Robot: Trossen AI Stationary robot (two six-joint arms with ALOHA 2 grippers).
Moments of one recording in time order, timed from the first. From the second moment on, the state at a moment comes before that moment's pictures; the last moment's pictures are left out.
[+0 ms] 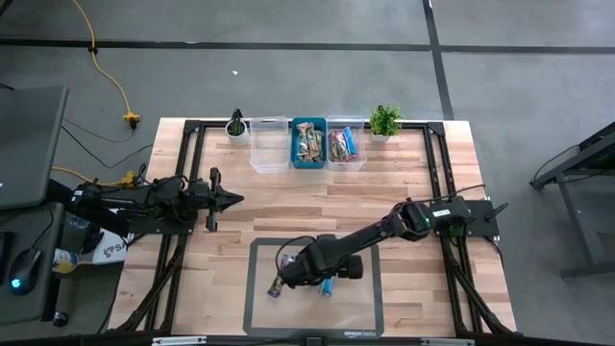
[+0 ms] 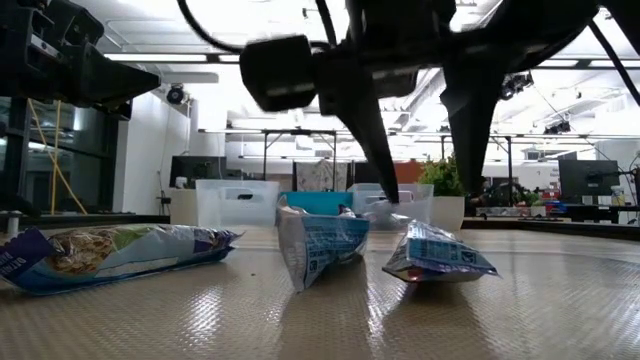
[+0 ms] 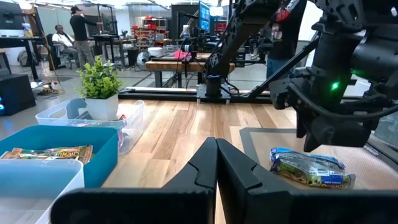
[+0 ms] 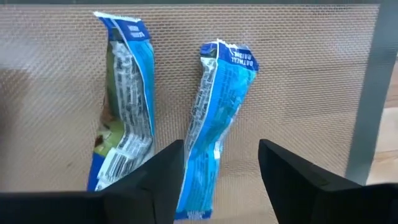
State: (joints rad) left arm -0.09 0.01 0.02 0.02 -0.14 -0.01; right arm 0.38 2.45 2.24 -1.51 -0.04 2.00
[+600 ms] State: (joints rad) left arm -0.09 0.01 0.02 0.02 -0.14 -0.01; right arm 0.38 2.51 2.24 -1.49 -0.08 2.02
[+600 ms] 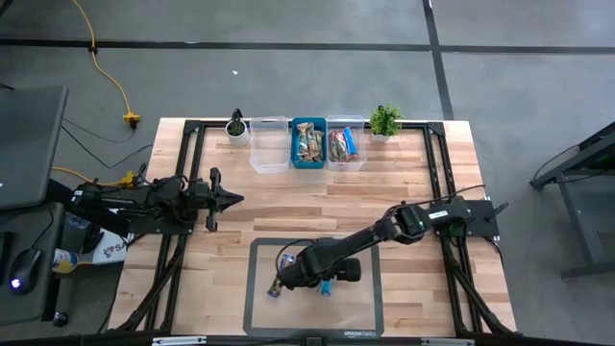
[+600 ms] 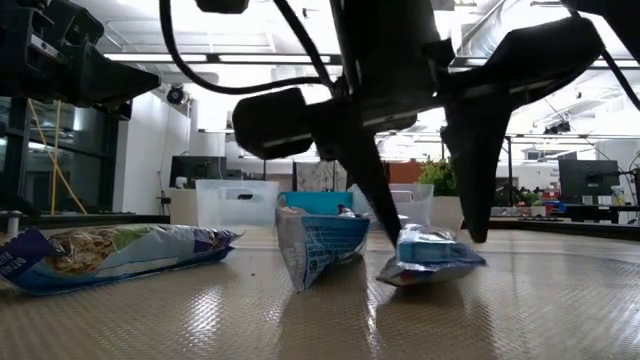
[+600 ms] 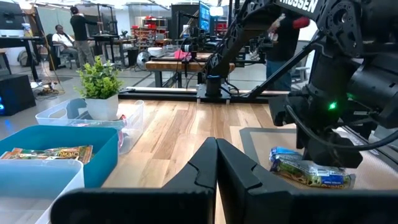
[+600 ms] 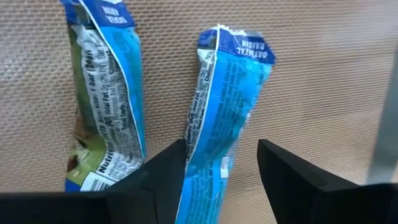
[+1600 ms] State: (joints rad) left arm -0.09 0.01 0.02 0.02 -0.14 -0.01; right arm 0.39 2.54 2.24 -1.40 -0.10 2.03
